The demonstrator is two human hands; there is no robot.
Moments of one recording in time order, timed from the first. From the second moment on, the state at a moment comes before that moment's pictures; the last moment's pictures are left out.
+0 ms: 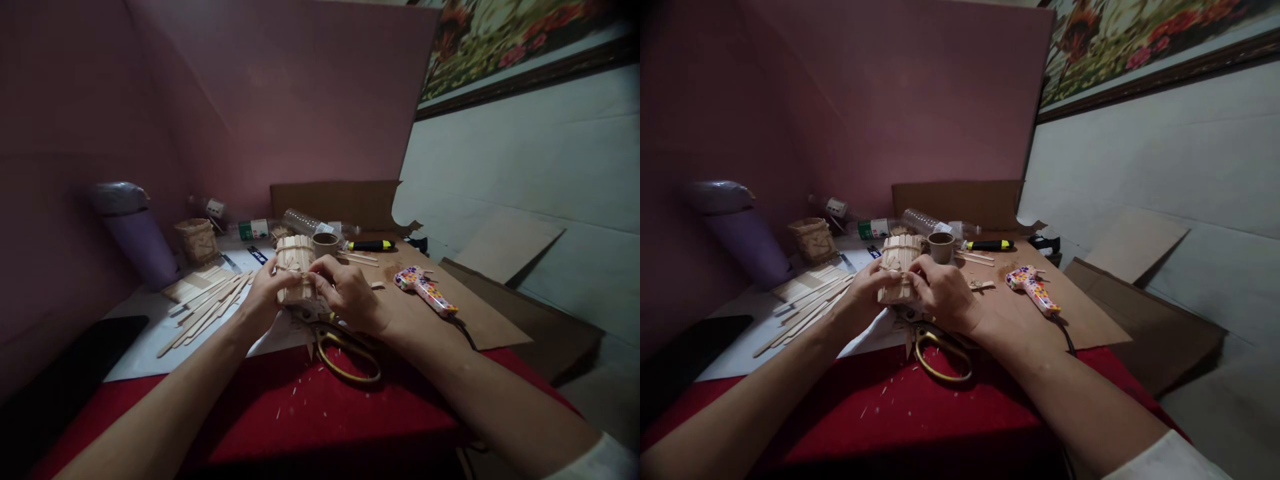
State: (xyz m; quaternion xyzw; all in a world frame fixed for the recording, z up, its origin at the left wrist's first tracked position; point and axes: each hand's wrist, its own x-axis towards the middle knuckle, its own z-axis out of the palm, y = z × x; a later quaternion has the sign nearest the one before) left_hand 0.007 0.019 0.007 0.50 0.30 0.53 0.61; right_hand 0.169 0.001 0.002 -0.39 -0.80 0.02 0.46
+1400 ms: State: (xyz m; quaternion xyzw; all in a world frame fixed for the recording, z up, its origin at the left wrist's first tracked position) left_hand -0.030 0.022 0.015 0.36 0.08 0.41 0.83; right_hand 0.174 -0.003 0.020 -0.34 -0.74 0.00 0.58
